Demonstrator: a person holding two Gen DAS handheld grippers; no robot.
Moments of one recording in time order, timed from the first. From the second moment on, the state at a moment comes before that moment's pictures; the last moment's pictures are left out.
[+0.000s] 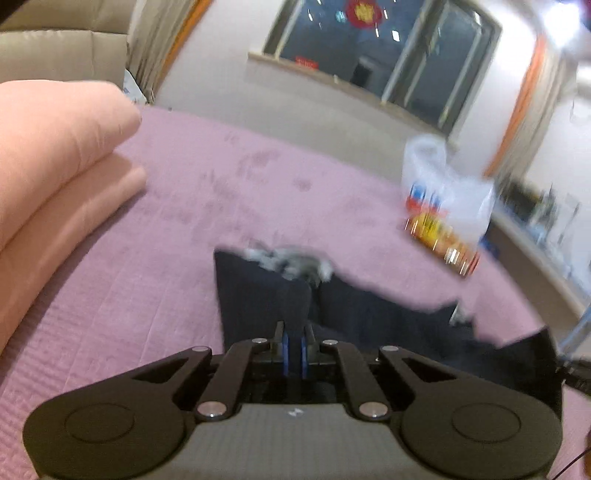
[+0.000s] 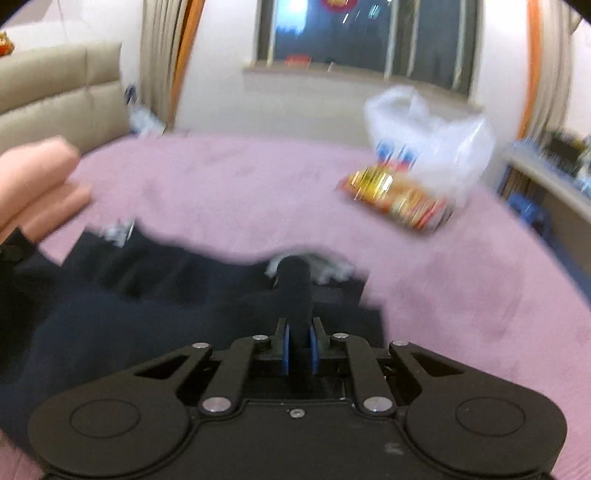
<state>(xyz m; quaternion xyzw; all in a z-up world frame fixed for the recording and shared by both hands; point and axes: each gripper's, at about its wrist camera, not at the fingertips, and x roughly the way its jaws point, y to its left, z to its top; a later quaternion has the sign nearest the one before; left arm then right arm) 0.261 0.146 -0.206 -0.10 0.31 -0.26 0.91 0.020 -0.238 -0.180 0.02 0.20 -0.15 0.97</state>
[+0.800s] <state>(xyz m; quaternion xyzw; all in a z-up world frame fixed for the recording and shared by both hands) 0.441 0.042 -0.303 0.00 0.34 -0.14 0.93 0.218 -0.348 -0.264 0.08 0.32 -0.19 0.92</state>
